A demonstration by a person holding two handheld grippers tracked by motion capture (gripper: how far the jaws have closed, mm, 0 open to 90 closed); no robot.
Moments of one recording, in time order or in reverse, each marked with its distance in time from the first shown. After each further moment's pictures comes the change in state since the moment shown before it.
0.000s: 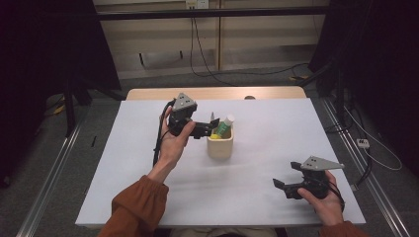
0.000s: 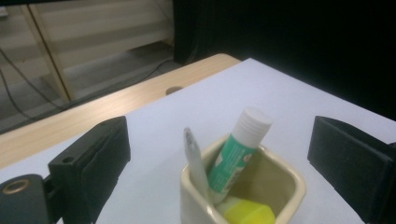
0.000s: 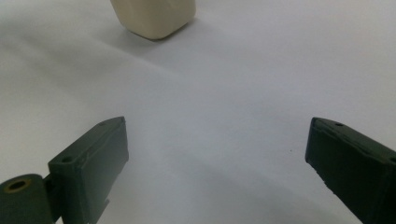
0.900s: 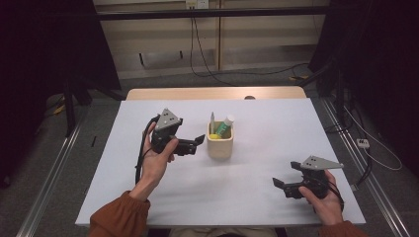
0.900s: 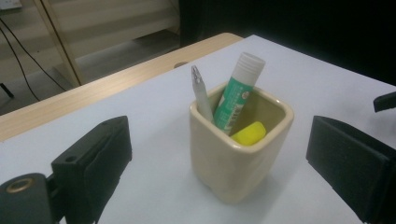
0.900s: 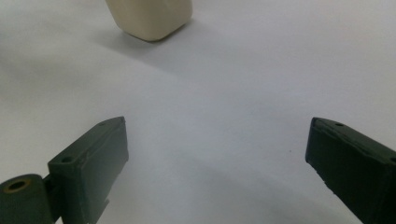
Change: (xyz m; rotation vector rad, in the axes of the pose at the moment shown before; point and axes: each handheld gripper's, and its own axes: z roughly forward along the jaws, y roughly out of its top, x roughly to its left) left arm -0.002 -0.033 -0.050 0.042 0.035 0.043; right arm 0.000 0.000 0.002 -0.002 -0.009 0.014
